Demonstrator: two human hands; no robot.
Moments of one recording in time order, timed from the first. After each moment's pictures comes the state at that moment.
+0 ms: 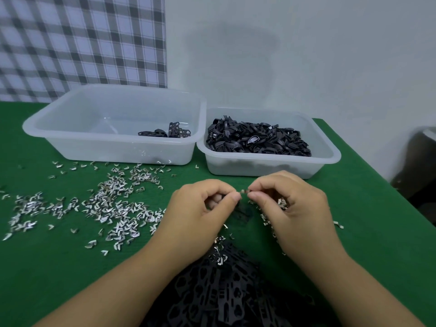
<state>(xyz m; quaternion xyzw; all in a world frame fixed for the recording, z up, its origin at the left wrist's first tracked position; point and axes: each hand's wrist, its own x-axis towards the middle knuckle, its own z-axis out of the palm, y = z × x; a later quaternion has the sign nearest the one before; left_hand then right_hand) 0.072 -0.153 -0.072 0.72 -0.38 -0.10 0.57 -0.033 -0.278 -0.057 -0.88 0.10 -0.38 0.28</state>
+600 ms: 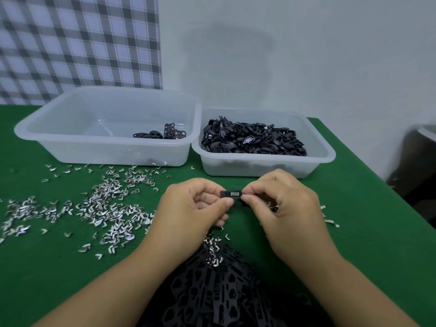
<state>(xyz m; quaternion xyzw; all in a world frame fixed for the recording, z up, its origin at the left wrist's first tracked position) 0.074 -0.156 -0.071 0.67 -0.30 -0.20 0.65 -0.032 -0.275 -0.059 -0.89 0.13 -0.36 0.23</state>
